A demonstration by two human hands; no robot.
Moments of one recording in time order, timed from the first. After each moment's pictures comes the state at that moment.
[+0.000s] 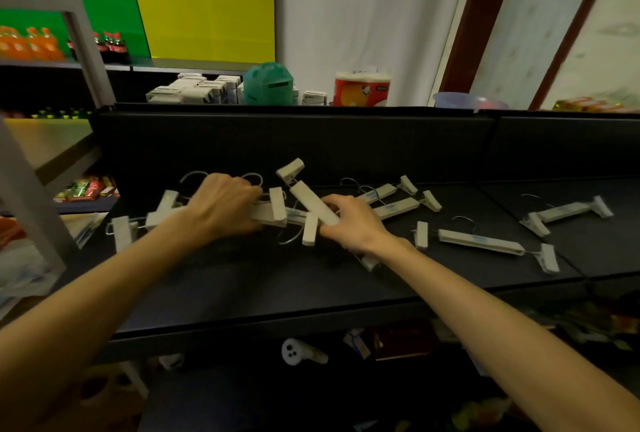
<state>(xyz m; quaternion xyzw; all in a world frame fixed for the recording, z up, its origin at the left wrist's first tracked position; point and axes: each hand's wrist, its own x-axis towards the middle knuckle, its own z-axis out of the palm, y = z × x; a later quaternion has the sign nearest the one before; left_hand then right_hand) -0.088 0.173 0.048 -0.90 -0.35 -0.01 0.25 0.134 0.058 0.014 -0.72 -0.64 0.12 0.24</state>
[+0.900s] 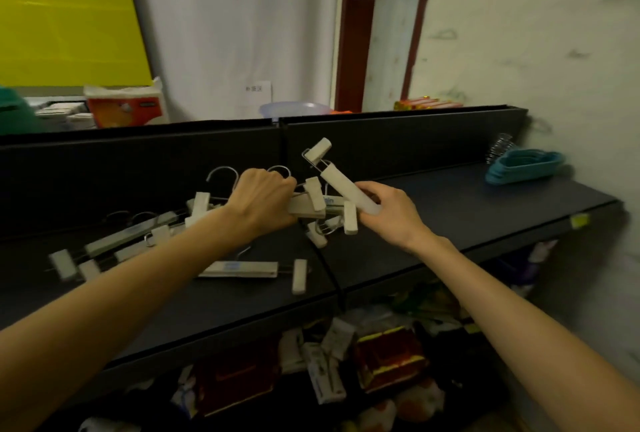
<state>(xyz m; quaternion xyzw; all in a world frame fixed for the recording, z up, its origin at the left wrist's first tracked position) 0.388 -0.034 0.080 -0.93 -0.24 -0.12 0.24 0.581 -0.194 0.040 -0.77 -0.53 0.01 0.36</state>
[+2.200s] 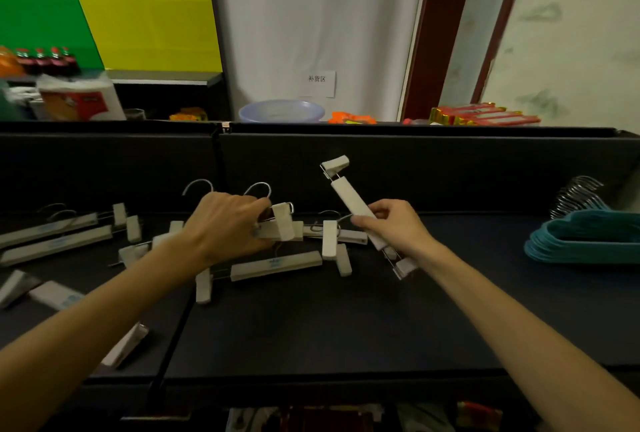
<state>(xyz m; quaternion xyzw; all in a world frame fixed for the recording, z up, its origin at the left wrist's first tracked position) 0.578 -0.045 0.058 -0.91 -0.36 -0.10 0.19 0.866 -0.131 0.025 -0.71 -0.53 0.26 0.39</state>
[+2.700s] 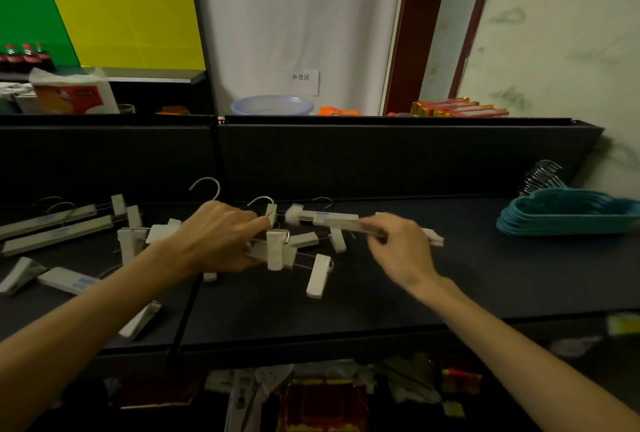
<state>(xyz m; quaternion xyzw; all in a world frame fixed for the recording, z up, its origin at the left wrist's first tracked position) 0.541 -0.073 0.044 -0.95 -0.20 -0.06 0.23 0.833 -0.209 -0.005 -0.68 -0.63 -0.04 0.37</state>
